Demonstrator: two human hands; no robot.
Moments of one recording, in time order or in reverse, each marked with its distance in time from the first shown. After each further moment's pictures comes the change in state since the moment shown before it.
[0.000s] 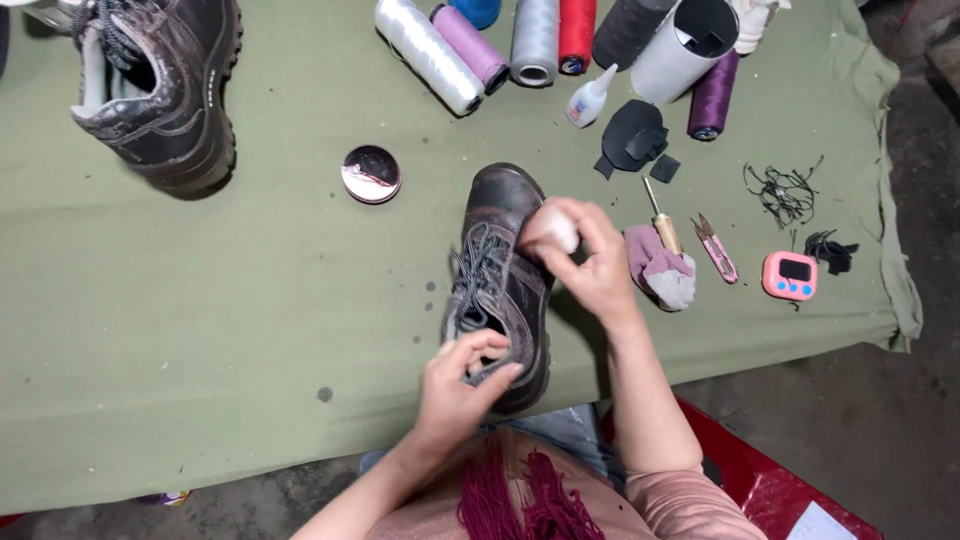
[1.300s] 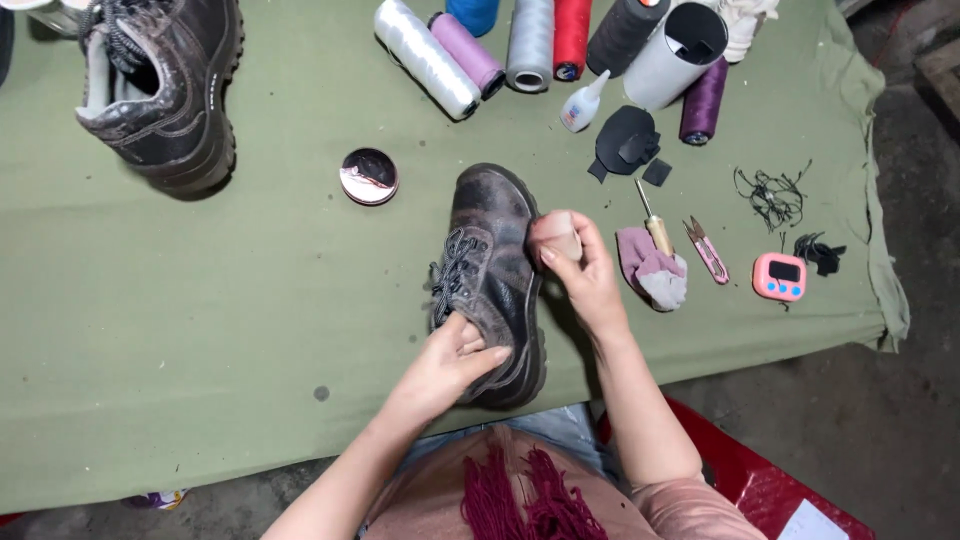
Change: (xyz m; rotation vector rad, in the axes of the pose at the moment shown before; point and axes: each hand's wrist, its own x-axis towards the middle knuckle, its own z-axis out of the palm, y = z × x) left_hand 0.024 -0.013 -0.008 -0.488 -0.359 -0.551; right_hand -0.031 0.004 0.013 0.495 0.070 0.401
